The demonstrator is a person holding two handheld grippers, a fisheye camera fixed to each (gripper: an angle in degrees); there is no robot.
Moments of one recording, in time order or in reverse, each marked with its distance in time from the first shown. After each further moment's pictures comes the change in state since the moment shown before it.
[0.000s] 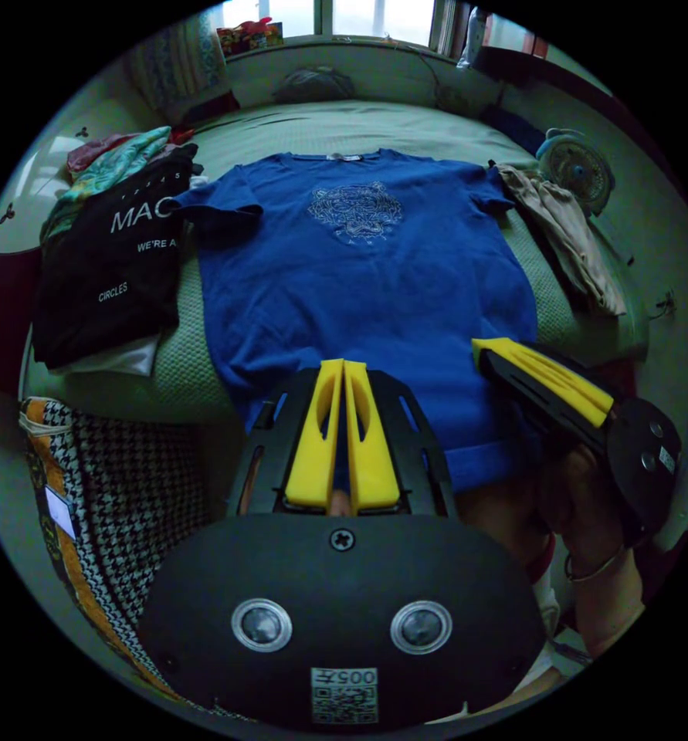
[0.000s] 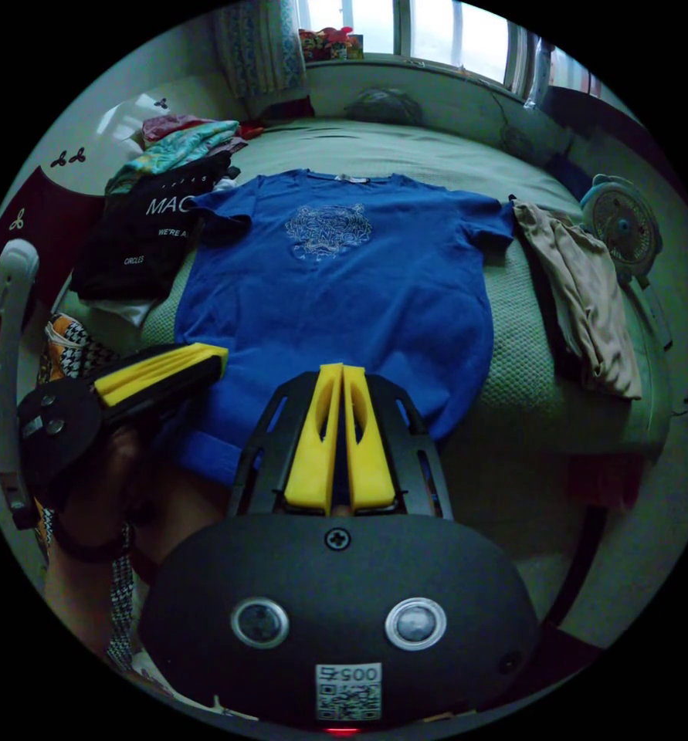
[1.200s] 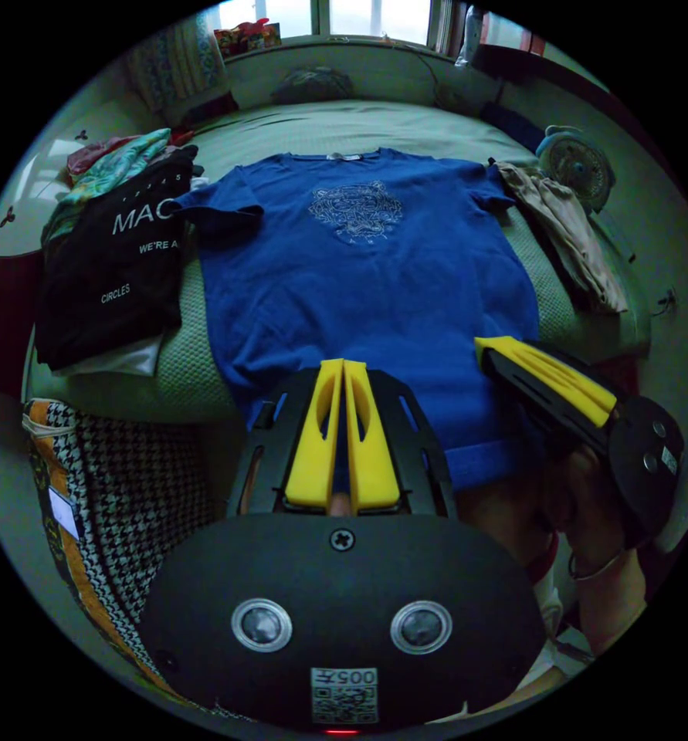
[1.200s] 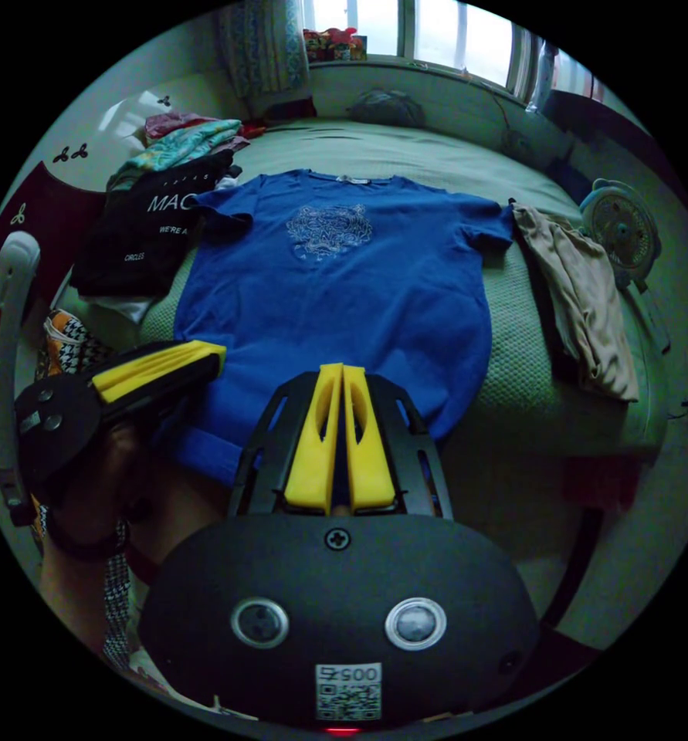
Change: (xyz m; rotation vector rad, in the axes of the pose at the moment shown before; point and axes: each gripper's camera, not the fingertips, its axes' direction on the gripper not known) left arm -0.038 -0.024 0.017 0.000 -0.012 0.010; right arm 0.015 -0.011 -0.005 0.003 0.011 -0.012
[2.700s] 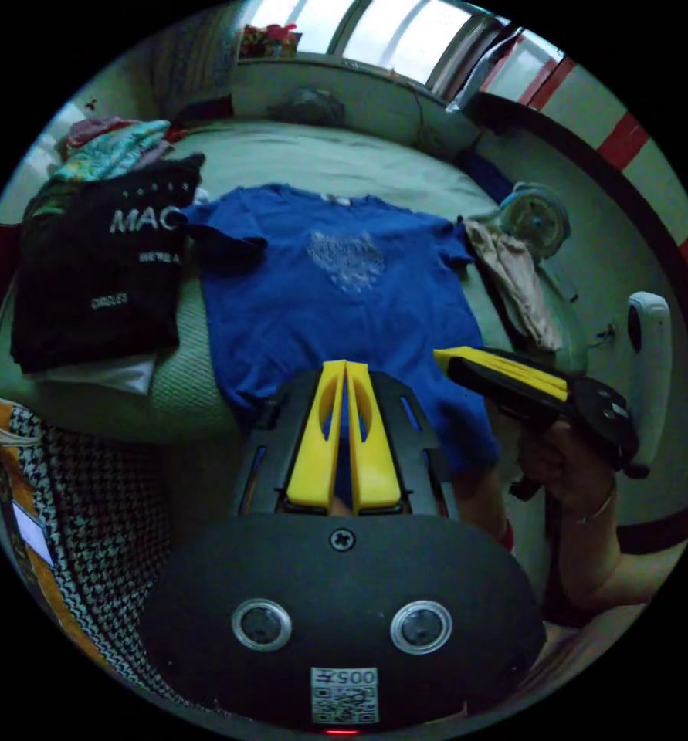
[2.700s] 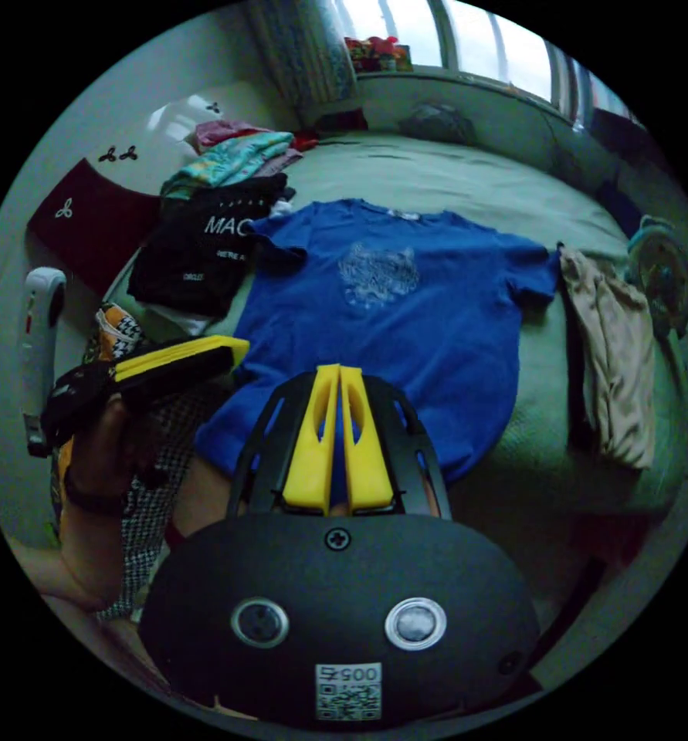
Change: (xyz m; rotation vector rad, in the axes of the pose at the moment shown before) left arm -0.249 -0.094 0.032 0.196 0.189 -0.082; right arm -0.051 -0.155 -0.033 0.061 -0.141 -0.160
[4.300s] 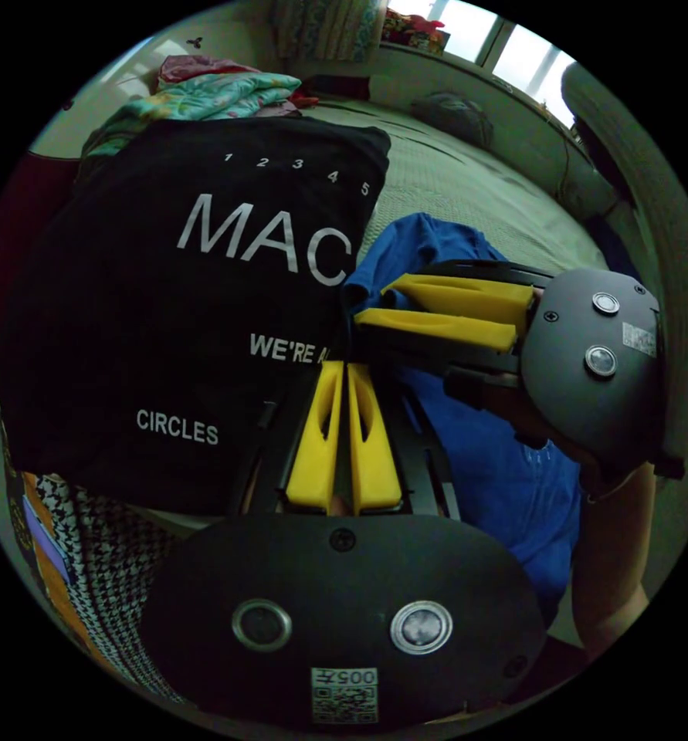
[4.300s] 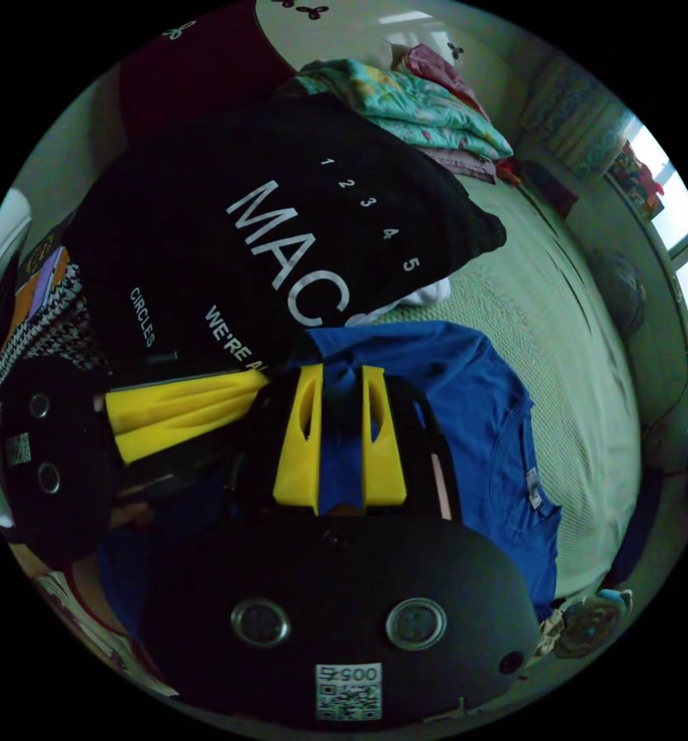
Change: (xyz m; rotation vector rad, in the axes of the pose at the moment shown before) left arm -0.273 -0.171 0.199 -0.107 -0.181 -0.282; right arm -0.189 -0.336 0.226 -0.126 0.011 -0.670
